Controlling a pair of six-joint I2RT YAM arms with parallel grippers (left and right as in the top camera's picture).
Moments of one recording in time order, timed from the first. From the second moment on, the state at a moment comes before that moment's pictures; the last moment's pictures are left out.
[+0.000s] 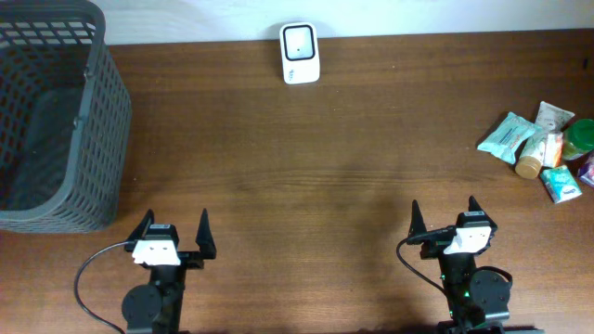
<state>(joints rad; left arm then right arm) 0.02 0.01 0.01 -0.08 0.05 -0.04 0.07 0.01 0.01 -0.07 0.04 -0.01</state>
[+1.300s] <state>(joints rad) 0.01 0.01 0.01 -0.08 0.02 -0.05 0.07 0.01 0.01 -0.07 0.04 -0.01</state>
